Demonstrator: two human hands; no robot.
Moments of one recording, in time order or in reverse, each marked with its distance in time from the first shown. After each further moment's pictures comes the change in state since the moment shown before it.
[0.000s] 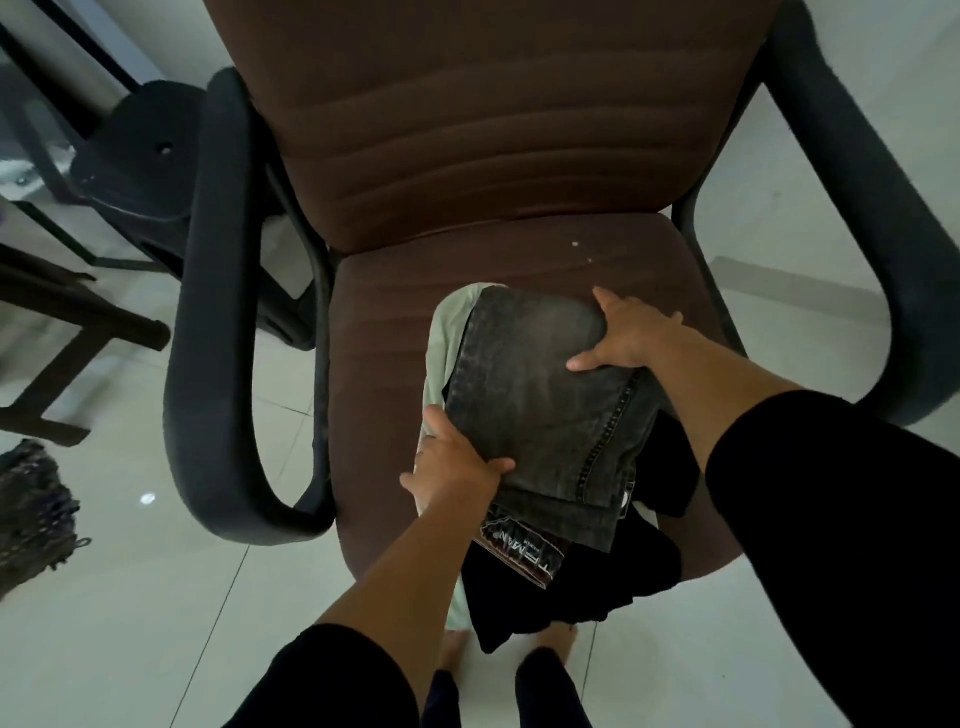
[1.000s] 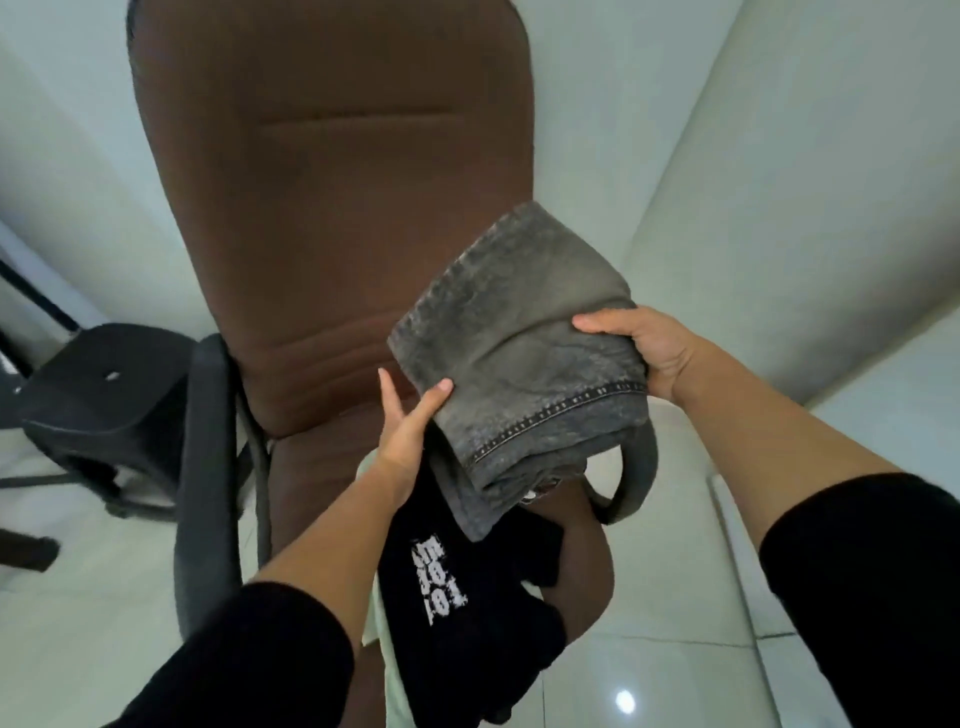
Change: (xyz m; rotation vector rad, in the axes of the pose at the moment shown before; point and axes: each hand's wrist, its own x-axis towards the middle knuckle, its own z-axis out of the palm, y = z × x) left_hand -0.101 0.112 -0.161 -1.110 -0.449 0.448; right_hand -0.281 0.042 -0.149 1.456 0.204 -0.336
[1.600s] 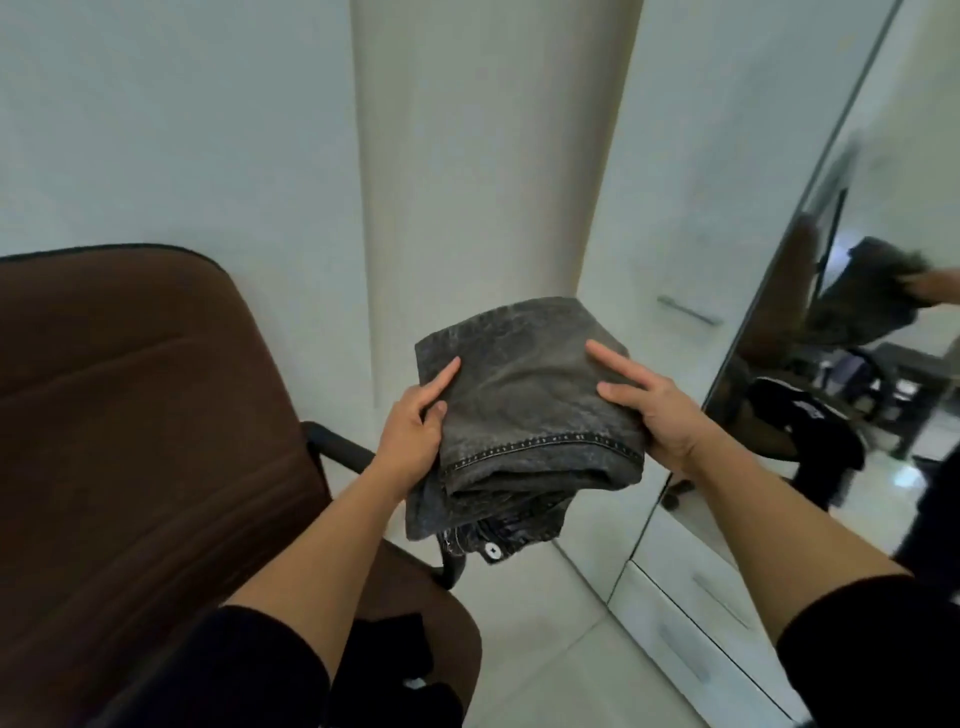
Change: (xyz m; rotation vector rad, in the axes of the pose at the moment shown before) left_hand -0.141 0.098 0.190 0.670 -0.720 0.841; right_hand -0.301 -0.004 -0.065 0.065 0.642 -0.557
